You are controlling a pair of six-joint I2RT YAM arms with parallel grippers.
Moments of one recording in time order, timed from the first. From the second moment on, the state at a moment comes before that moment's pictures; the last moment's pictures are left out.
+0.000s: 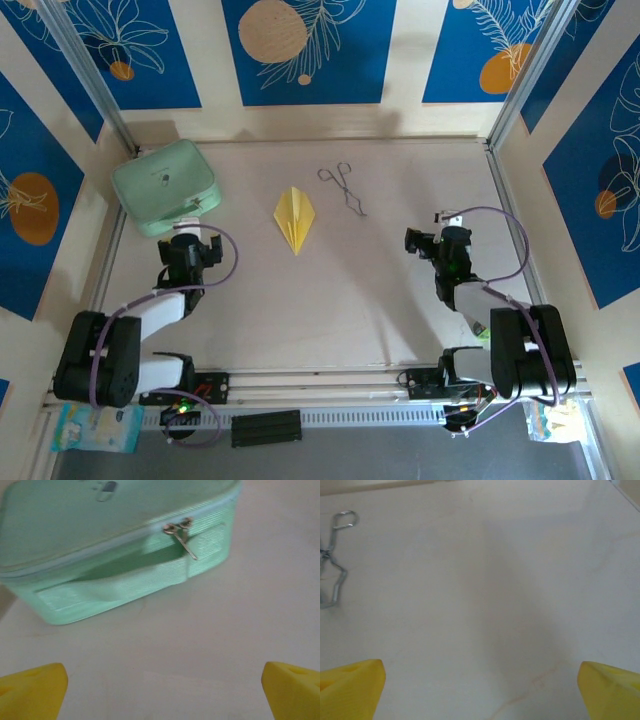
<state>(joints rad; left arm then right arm) -0.13 1.28 0.35 0.46 -0.33 -0.02 0.05 1.27 0.36 0.45 0.09 0.11</state>
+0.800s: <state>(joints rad) -0.03 1.56 0.34 0.87 0.01 0.01 0.01 1.52 0.39 0.73 -0.13 0.09</state>
